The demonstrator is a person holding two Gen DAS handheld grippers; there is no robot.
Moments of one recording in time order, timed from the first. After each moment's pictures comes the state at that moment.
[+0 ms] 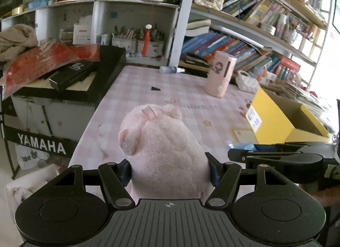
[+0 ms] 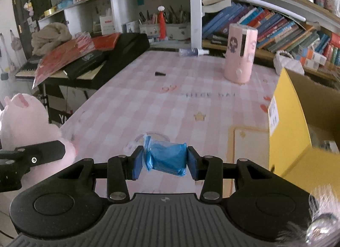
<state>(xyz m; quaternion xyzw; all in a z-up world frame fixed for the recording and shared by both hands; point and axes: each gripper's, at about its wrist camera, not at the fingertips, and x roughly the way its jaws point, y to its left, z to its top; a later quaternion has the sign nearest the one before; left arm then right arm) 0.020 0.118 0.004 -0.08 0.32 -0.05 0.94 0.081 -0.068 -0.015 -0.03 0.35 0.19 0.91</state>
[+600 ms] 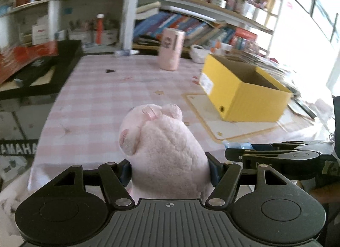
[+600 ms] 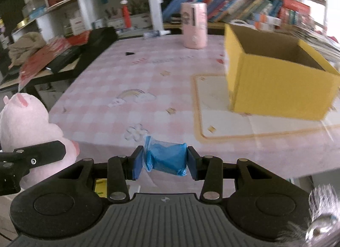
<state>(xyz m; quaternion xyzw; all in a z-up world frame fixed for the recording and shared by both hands) -0.029 0.075 -0.008 -0.03 0.34 -0.17 0.92 -0.019 -0.118 -0.032 0.03 0.38 0.09 0.92</state>
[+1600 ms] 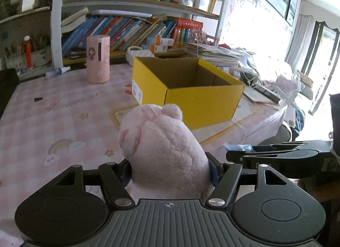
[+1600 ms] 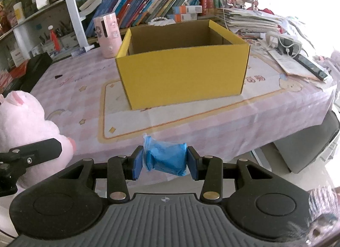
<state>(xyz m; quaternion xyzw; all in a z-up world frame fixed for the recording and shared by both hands) 0.012 -0.039 0.001 0.02 0.32 -0.29 0.90 -0.035 -0.235 -0.022 0.08 0.37 -0.06 0.92</state>
